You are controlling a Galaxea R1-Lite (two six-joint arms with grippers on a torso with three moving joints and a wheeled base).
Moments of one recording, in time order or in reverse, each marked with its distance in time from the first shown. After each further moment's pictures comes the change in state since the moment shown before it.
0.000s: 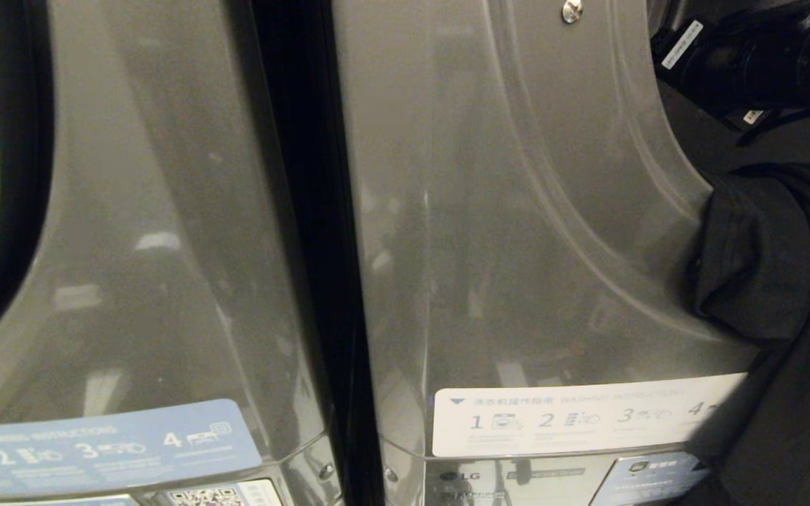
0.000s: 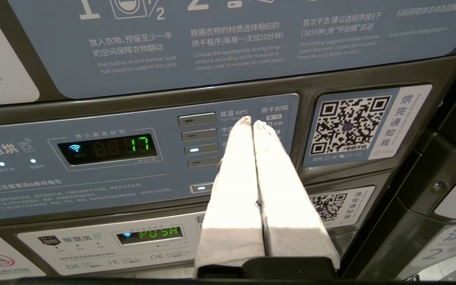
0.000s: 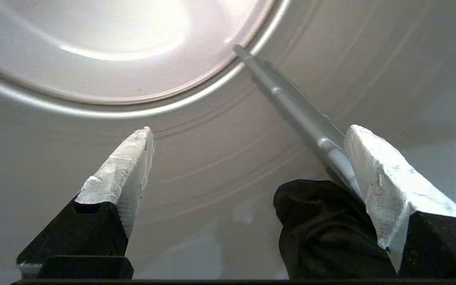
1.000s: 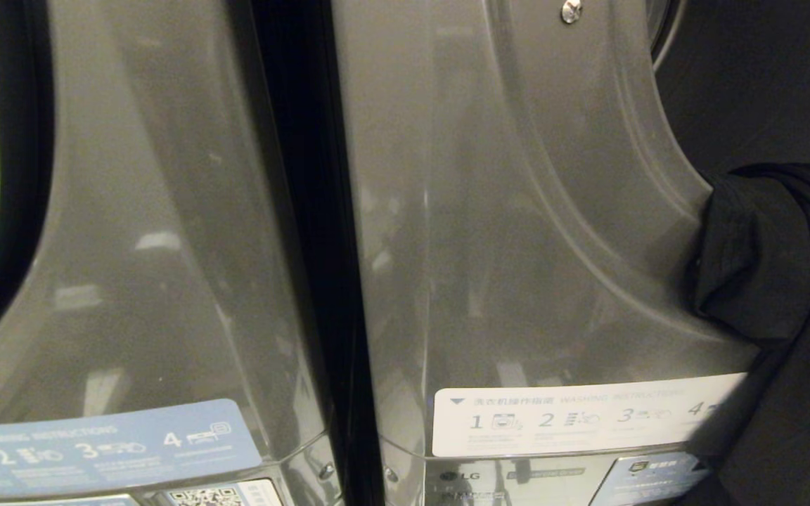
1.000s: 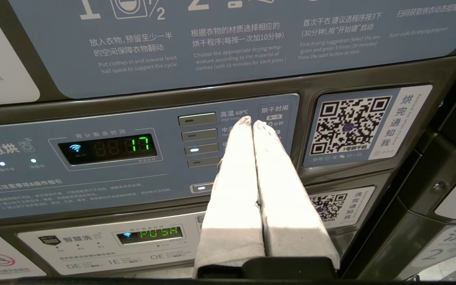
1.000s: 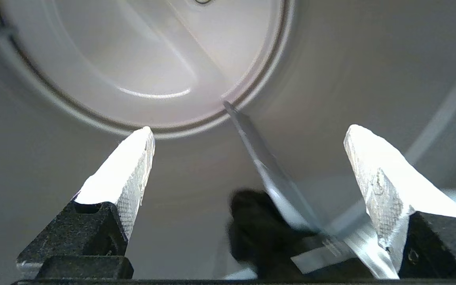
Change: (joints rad) left arm 0.000 0.000 0.000 0.000 0.000 0.000; right arm 0.001 -0.463 0.260 -0.004 0.004 -0.241
